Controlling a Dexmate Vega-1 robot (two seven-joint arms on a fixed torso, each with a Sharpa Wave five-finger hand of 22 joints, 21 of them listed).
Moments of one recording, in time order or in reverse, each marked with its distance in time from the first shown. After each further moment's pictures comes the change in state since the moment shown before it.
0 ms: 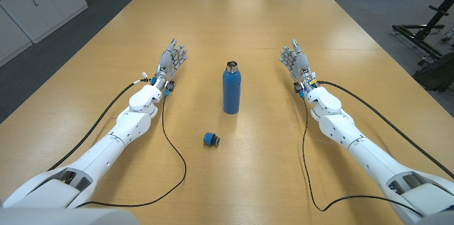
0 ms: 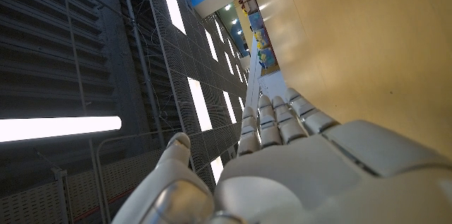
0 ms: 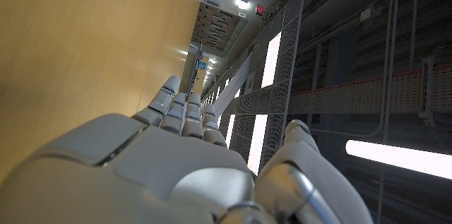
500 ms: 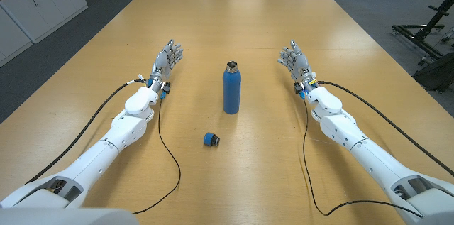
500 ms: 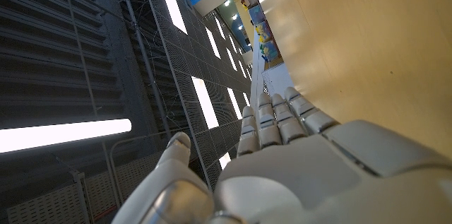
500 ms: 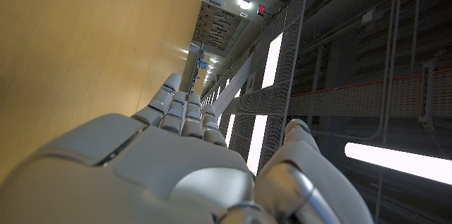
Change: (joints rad) left arm 0.079 0.046 -0.025 -0.091 0.032 -0.025 0.048; left_hand 0.000 0.000 0.000 0.000 0.000 0.005 0.005 0.000 0.000 0.009 -0.002 0.004 0.000 0.011 -0.010 0.000 0.000 0.010 -0.010 0.000 0.000; right arm -0.022 -0.006 -0.001 -0.045 -0.023 -0.003 -0.036; right_hand 0.000 0.000 0.000 0.000 0.004 -0.003 -0.004 0.000 0.000 -0.008 -0.008 0.000 -0.012 0.028 -0.003 0.011 0.000 0.043 -0.003 0.000 0.005
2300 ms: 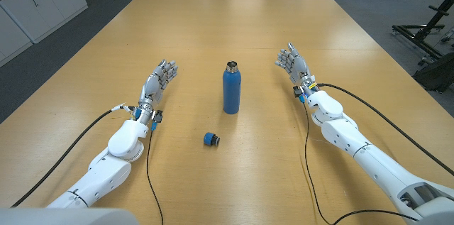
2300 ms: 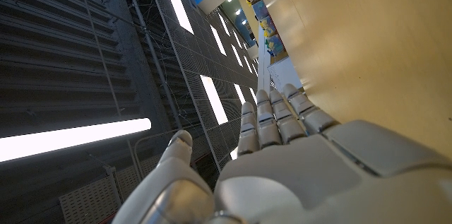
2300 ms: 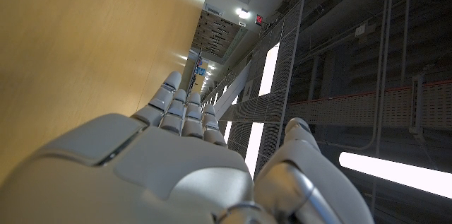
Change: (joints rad) left arm 0.463 0.106 -0.137 -0.384 0.107 -0.106 0.166; left_hand 0.013 0.014 0.008 -0.008 -0.001 0.046 -0.014 0.020 -0.002 0.048 -0.013 0.011 0.000 0.047 -0.012 0.015 -0.003 0.030 0.005 0.000 0.000; right arm -0.045 -0.037 -0.002 -0.059 -0.011 -0.004 0.007; right_hand 0.009 0.009 0.001 -0.007 0.000 0.005 0.005 0.004 0.000 0.017 -0.005 0.018 -0.023 0.012 -0.001 0.000 0.000 0.009 0.008 -0.016 0.000
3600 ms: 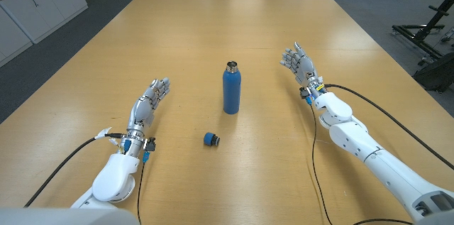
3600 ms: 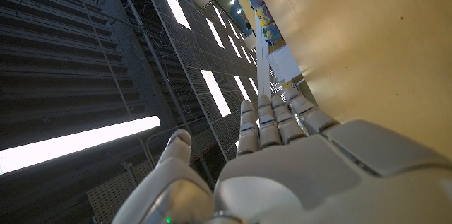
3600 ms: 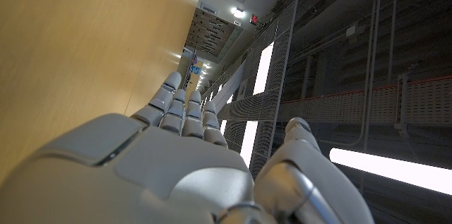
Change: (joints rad) left arm 0.340 -0.063 -0.127 -0.186 0.207 -0.076 0.114; left_hand 0.000 0.000 -0.004 -0.021 0.000 -0.001 -0.011 -0.009 0.000 -0.063 0.006 -0.032 0.000 -0.077 0.009 -0.027 0.000 -0.048 -0.016 -0.056 0.000; right arm -0.075 -0.068 0.059 -0.079 0.036 0.023 0.021; right_hand 0.009 0.009 -0.007 -0.007 0.004 0.040 0.004 0.012 0.000 0.017 0.006 0.004 -0.014 -0.004 0.004 0.000 0.000 0.000 0.000 -0.023 0.000
